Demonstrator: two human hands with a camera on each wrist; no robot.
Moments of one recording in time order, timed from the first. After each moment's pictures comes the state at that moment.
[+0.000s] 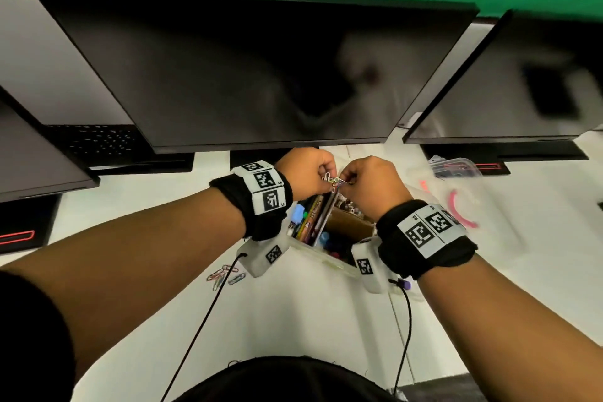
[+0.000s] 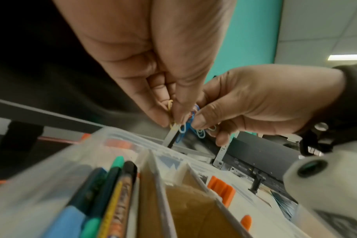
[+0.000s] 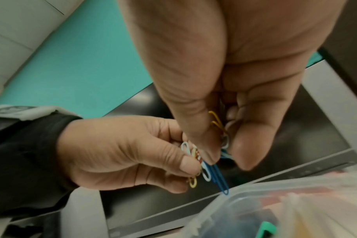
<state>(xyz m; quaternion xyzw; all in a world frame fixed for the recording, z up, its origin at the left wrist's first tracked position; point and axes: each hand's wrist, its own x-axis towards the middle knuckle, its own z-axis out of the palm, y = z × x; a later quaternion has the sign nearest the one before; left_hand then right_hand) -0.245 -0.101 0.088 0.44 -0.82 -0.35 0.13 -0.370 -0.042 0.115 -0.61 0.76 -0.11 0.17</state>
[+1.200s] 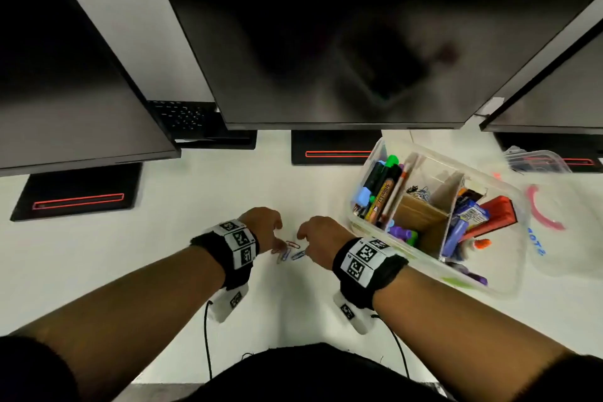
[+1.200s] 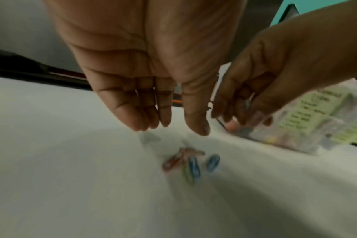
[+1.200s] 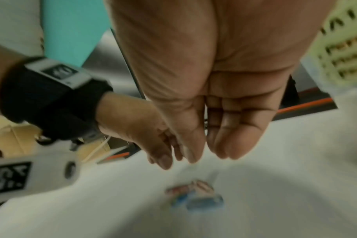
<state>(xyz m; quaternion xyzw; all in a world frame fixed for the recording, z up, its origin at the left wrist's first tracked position) -0.079 -0.052 -0.016 0.59 -0.73 -0.30 -0.16 -0.232 -0.015 -0.004 -0.74 0.58 0.09 0.33</state>
